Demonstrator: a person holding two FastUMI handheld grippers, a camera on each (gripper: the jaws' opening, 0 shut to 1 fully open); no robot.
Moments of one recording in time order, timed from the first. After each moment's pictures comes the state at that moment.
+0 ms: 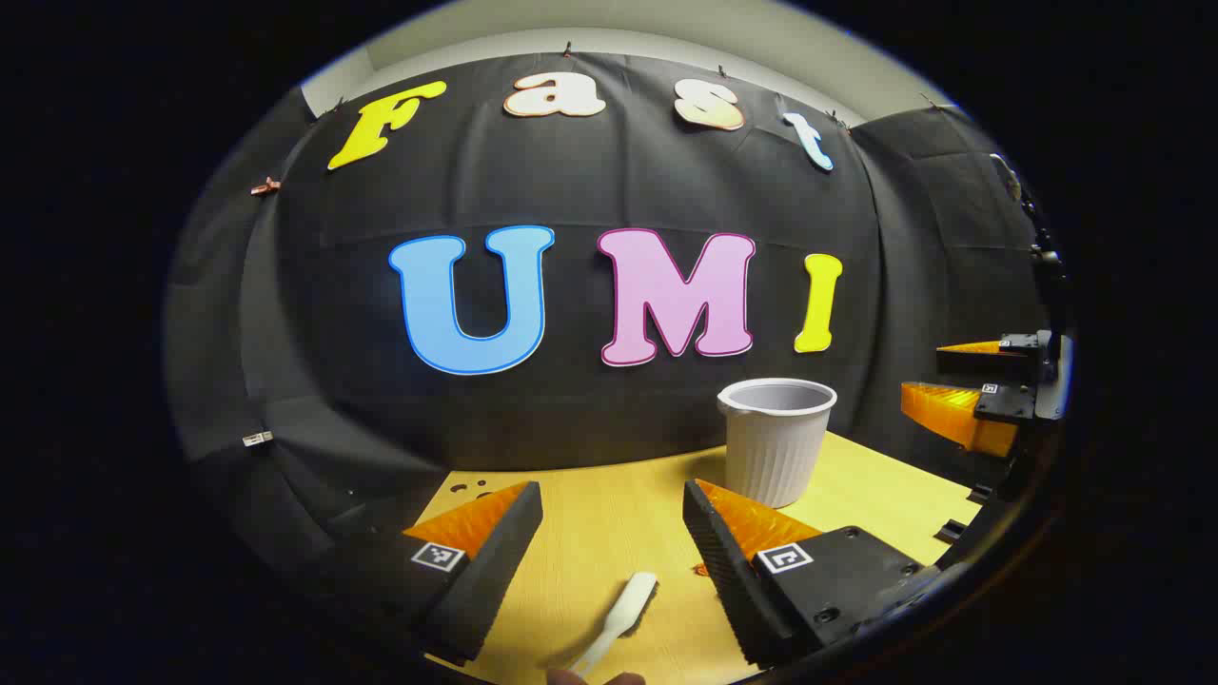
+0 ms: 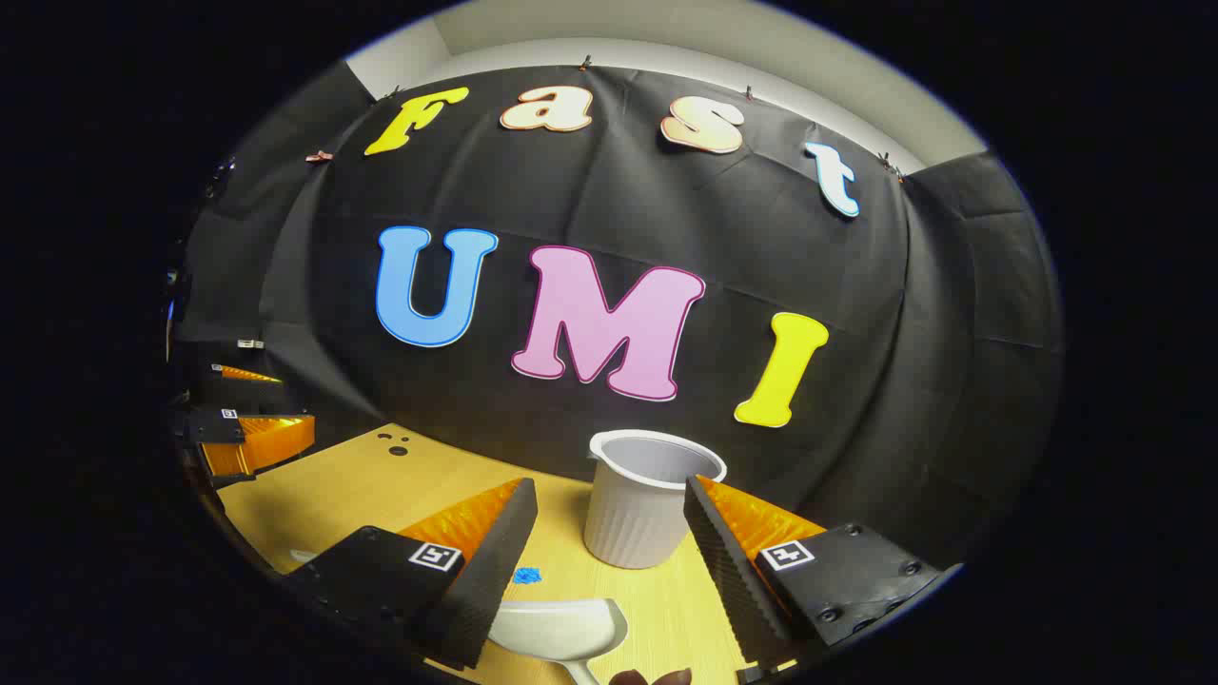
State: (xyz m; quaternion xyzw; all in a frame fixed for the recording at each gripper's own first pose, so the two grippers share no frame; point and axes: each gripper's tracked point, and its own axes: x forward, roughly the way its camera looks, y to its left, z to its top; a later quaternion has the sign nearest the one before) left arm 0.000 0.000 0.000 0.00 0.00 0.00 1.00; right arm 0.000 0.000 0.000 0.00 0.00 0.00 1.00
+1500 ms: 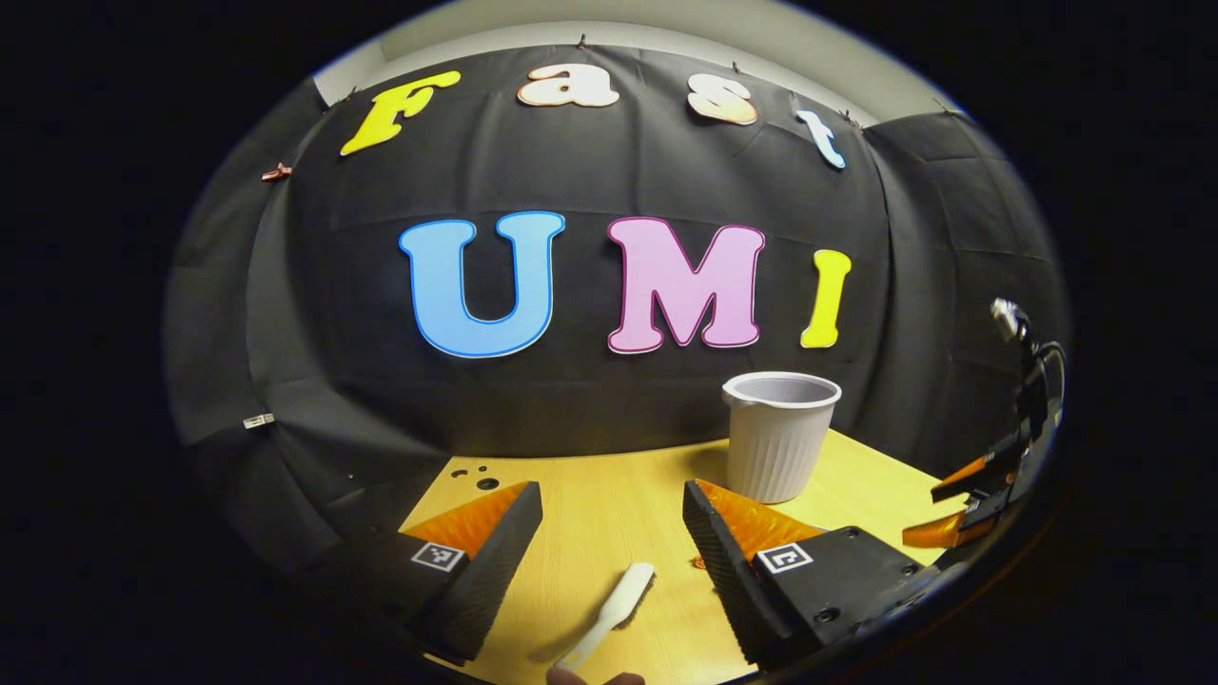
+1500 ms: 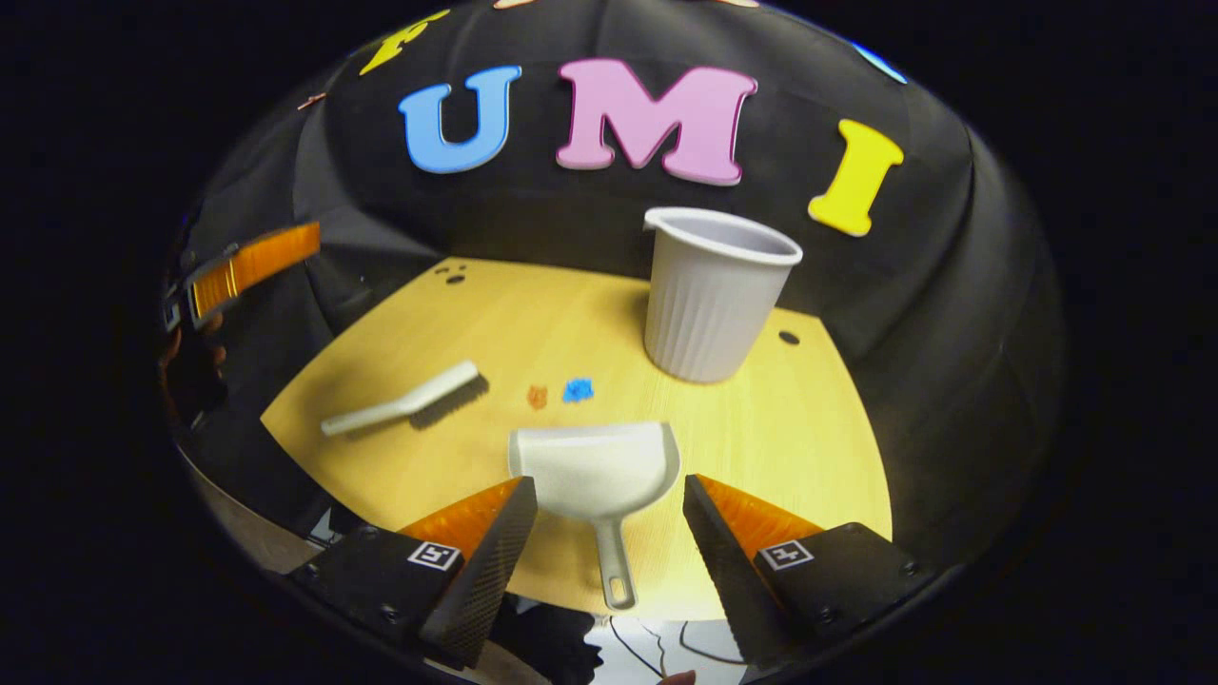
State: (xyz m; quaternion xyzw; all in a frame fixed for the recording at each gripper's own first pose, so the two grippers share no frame) left arm 0.000 -0.002 -0.022 -0.01 0.02 0.01 1.00; right arm -0.056 0.013 -0.209 0.02 0.34 0.12 0.93
